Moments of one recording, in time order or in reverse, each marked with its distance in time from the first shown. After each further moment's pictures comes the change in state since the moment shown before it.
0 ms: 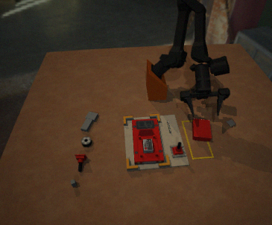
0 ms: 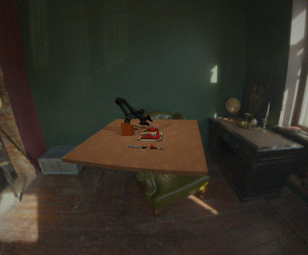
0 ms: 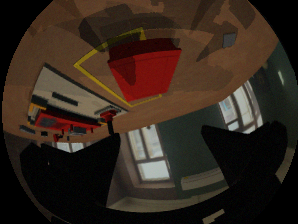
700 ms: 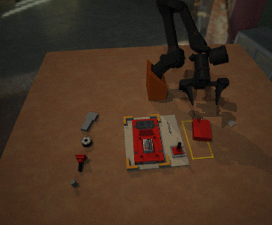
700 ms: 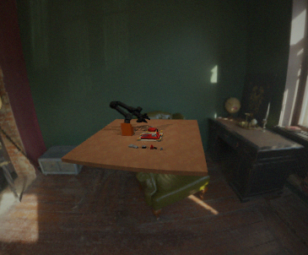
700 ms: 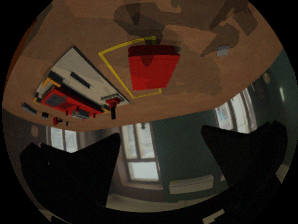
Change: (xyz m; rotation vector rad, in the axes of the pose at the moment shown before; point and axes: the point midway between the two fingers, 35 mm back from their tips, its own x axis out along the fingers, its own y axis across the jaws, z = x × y) arm -0.041 0.001 -0.010 -0.129 -0.002 0.001
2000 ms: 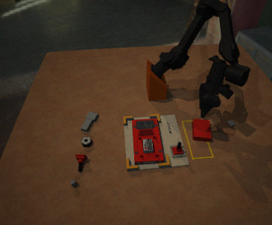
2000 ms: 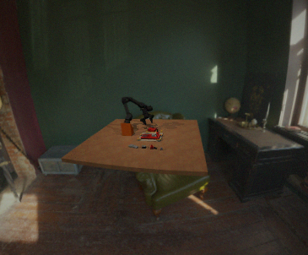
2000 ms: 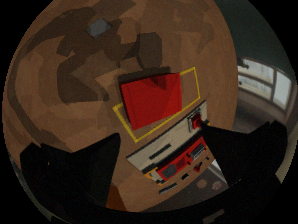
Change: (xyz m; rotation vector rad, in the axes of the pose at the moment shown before) arm 0.034 -0.001 0.011 1.540 -0.215 0.742
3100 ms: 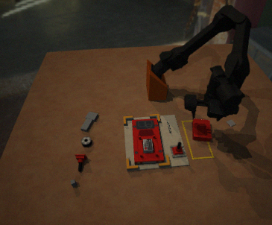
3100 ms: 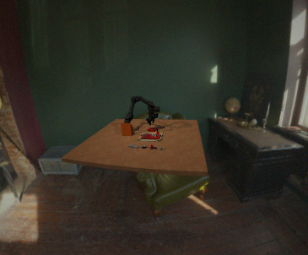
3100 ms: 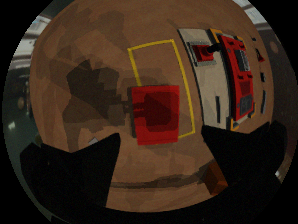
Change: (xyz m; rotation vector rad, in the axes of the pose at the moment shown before) arm 0.013 -0.040 0.013 1.399 0.187 0.434
